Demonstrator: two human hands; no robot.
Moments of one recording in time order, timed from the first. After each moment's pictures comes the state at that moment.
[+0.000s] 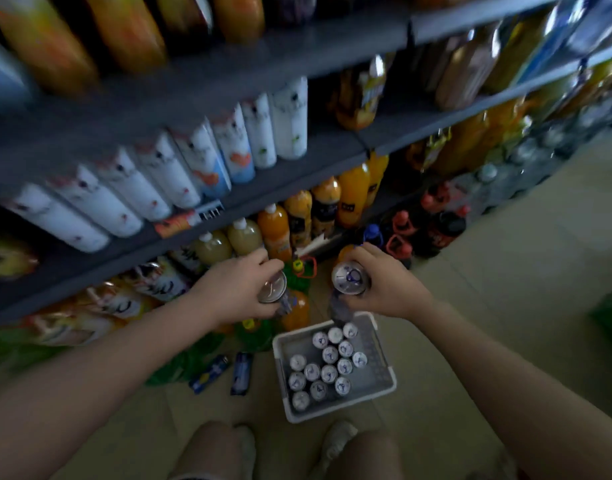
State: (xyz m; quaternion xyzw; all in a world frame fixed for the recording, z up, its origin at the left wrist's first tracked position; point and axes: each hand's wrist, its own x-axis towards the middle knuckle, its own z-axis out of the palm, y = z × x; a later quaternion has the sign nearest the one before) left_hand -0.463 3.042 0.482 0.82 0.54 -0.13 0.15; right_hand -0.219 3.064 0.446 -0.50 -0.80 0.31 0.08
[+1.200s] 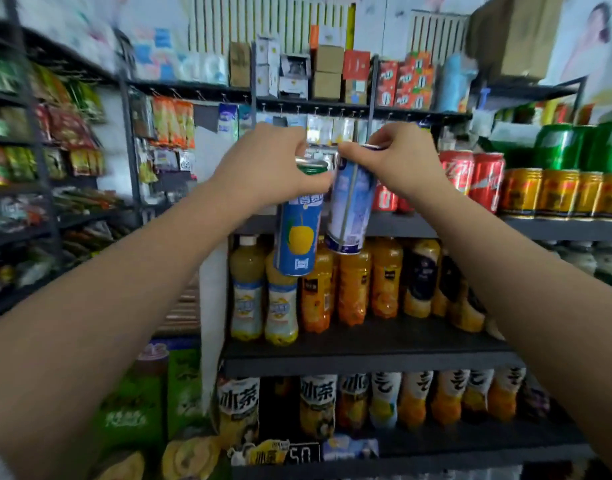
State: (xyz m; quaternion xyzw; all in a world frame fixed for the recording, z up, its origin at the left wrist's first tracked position) left_hand -0.834 2.908 1.091 0.61 0.68 0.31 -0.26; right_hand -0.692 3.023 1.093 -0.28 -0.80 0.06 0.52
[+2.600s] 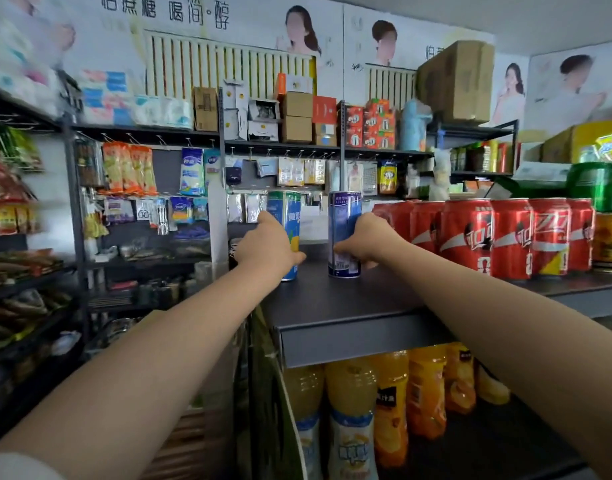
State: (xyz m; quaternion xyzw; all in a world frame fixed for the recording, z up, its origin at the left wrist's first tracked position) left_hand -1.020 3.091 1.074 0.49 0.80 0.32 -0.14; right_hand -0.878 3.138 1.095 -0.50 -0.80 0.10 0.31
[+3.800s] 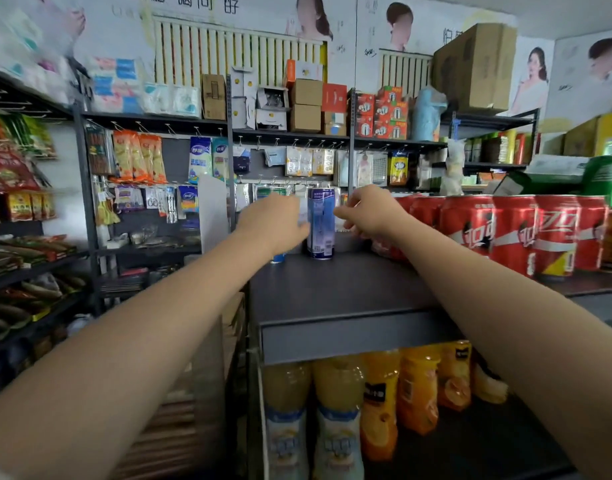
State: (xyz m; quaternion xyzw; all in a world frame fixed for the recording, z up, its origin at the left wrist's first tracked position) left_hand -1.011 3.081 1.105 0.59 0.74 0.21 -0.25; right_hand -0.870 3.165 1.119 -0.43 -0.82 0.11 0.36
